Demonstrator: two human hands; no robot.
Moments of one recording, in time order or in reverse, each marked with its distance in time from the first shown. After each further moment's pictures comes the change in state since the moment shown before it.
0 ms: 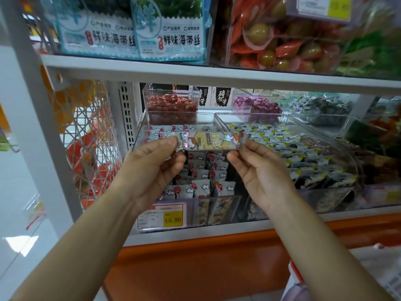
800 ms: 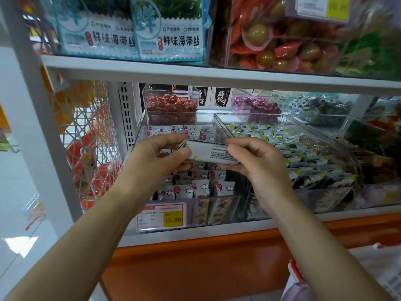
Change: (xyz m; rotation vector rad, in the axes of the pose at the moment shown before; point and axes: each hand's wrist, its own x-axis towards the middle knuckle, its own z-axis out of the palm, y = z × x) left_hand -0.005 0.002 -0.001 0.508 -0.059 0.216; right_hand 0.002 0.004 -0.008 -0.651 -0.130 -0.282
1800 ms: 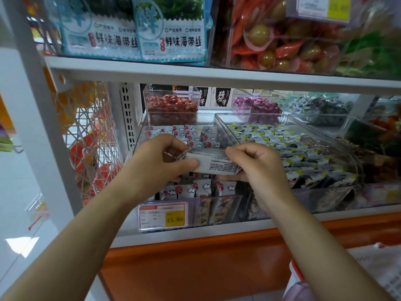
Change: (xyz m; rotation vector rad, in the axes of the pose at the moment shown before) left_hand 0.001 0.009 -0.007 0.421 -0.099 0.024; right_hand -0.004 -0.004 0.004 -0.046 -0.041 0.011
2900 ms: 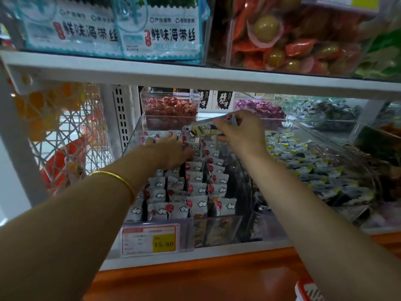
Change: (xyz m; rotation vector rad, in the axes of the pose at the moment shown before) left_hand 0.139 -0.050 0.023 1.138 -0.341 -0.089; right_hand 0.108 0.013 0.014 -0.278 0.119 -0.108
